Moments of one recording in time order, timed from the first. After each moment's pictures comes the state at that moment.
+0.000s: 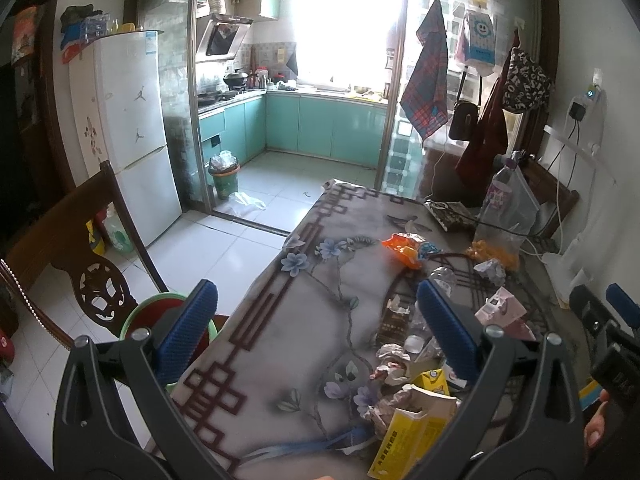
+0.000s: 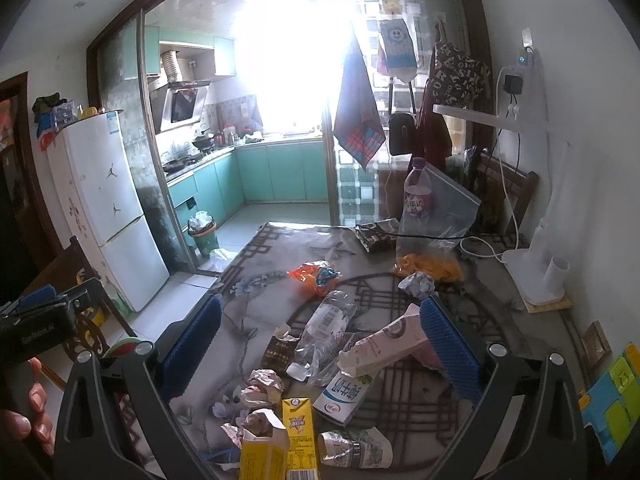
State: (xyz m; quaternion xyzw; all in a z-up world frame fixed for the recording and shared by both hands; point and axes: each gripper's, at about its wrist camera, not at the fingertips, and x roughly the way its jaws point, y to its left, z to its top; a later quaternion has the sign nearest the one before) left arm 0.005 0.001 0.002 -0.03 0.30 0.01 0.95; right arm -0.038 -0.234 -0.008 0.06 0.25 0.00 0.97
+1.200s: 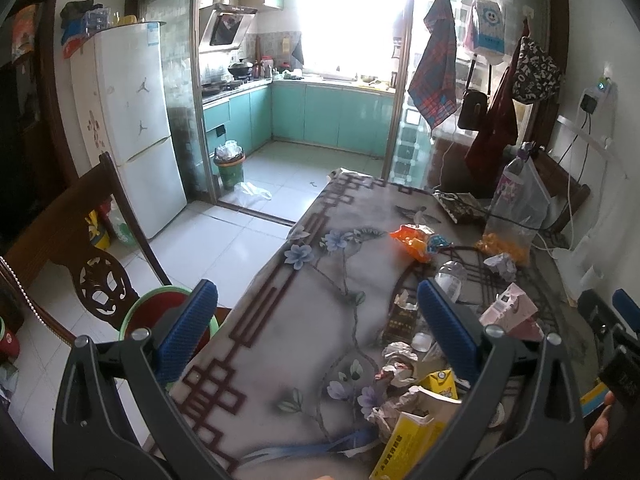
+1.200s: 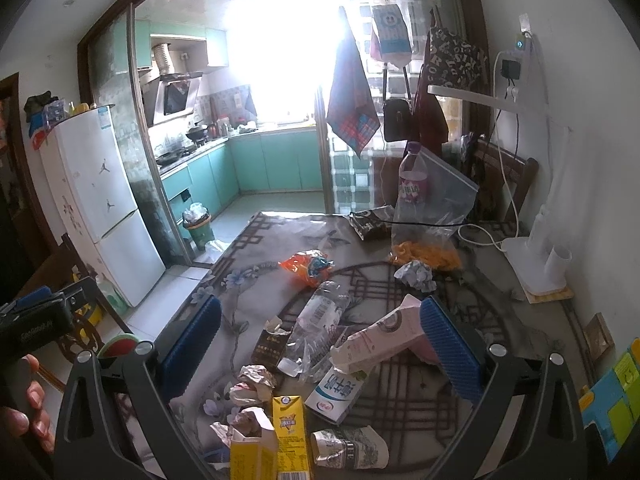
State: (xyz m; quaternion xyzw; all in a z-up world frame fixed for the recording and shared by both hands) left arm 0.020 0.000 -0.015 -0.03 0.32 0.02 0.95; right arm -0.020 -0.247 -0.018 0.07 0.27 -0.01 0.96
